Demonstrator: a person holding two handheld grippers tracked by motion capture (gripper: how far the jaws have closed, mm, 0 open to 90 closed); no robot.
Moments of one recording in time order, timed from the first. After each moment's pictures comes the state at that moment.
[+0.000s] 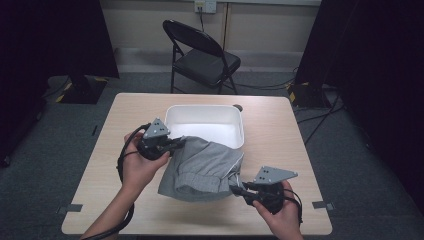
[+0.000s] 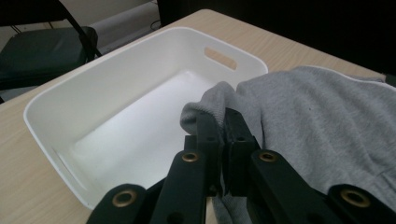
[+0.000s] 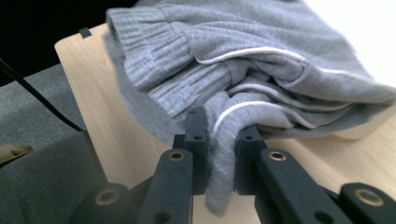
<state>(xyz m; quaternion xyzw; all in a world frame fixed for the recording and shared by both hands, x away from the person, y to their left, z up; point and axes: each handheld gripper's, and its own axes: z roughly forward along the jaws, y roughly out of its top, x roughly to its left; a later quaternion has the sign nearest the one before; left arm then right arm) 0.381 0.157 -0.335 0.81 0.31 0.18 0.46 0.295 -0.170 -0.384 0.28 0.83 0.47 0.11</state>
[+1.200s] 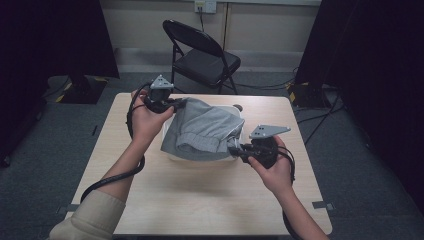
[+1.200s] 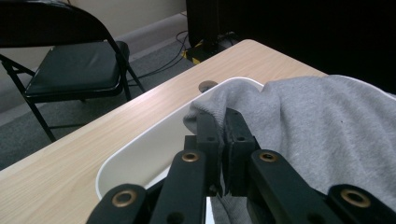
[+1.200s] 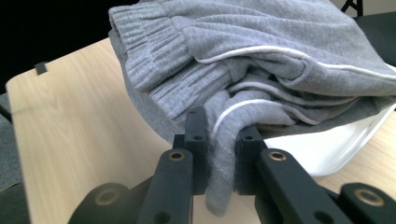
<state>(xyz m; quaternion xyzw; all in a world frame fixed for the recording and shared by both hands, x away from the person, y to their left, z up) 0.490 0.156 -0.305 0.79 0.35 0.20 0.46 0.390 -0.161 -0.352 0.30 0.82 0.46 0.13</state>
